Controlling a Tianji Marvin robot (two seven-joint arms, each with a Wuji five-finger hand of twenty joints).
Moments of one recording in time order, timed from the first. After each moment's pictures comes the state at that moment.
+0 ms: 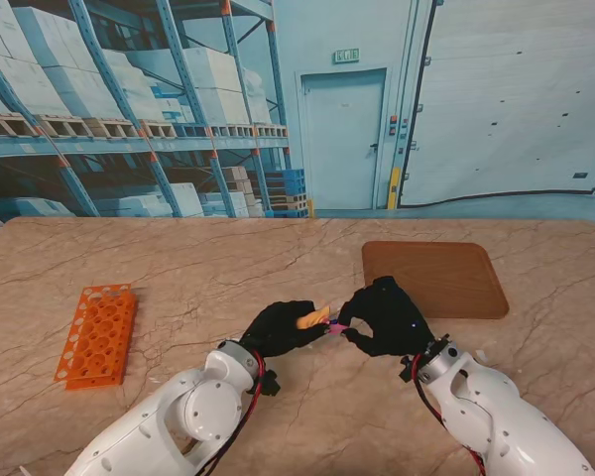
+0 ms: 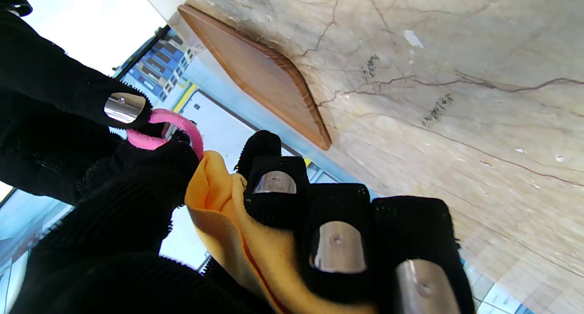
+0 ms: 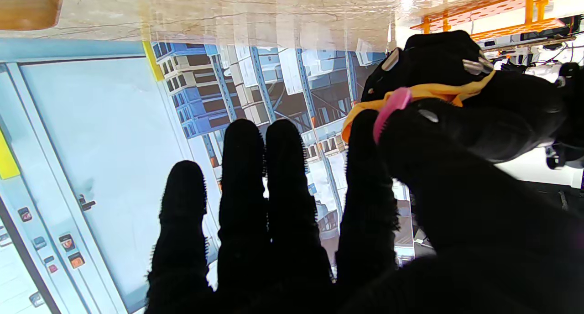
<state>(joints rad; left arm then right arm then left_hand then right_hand) 1.40 -1.20 -0.81 -1.48 0.42 -0.01 0.20 -1.57 -1.06 1.19 -1.43 -1.12 -0.49 -0.54 0.67 -0.34 0.54 0.07 0.71 0.19 1.13 0.46 1.21 0.02 1.26 1.12 1.24 0.09 1.69 0.85 1.13 0.13 1.84 0.92 0.59 -0.55 0.89 -0.13 0.76 -0.24 1.04 0.36 0.79 0.13 0.92 0.47 0.64 0.10 0.93 0.65 0.19 0.24 1.00 0.59</state>
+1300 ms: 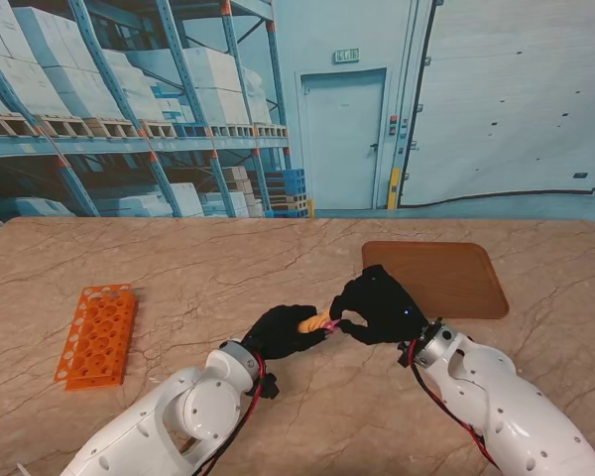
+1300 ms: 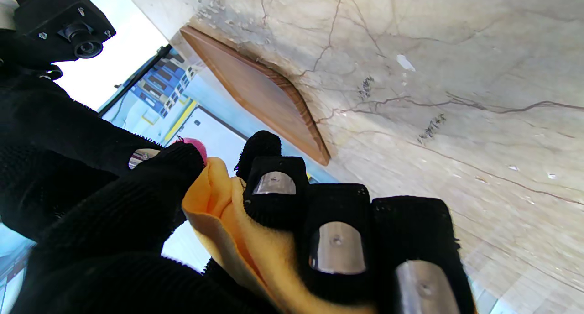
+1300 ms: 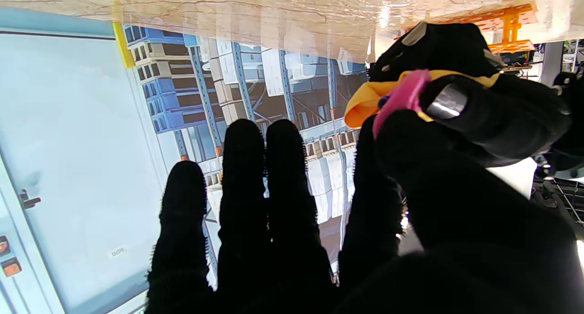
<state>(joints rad) 1.39 -1.19 -0.80 -1.49 0.42 0.00 0.15 -1.47 -1.05 1.14 -1.38 -1.17 -0.55 -0.55 0.67 -0.34 0.57 0.07 0.71 0.19 1.13 0.49 1.21 0.02 1.27 1.12 1.24 0.09 1.69 0.85 1.13 0.13 1.84 0.93 0.65 -0.50 0.78 -0.17 0.70 -0.31 1.01 0.42 0.79 0.12 0.92 0.45 0.64 0.09 0.93 0.65 0.19 0.24 1.00 0.59</state>
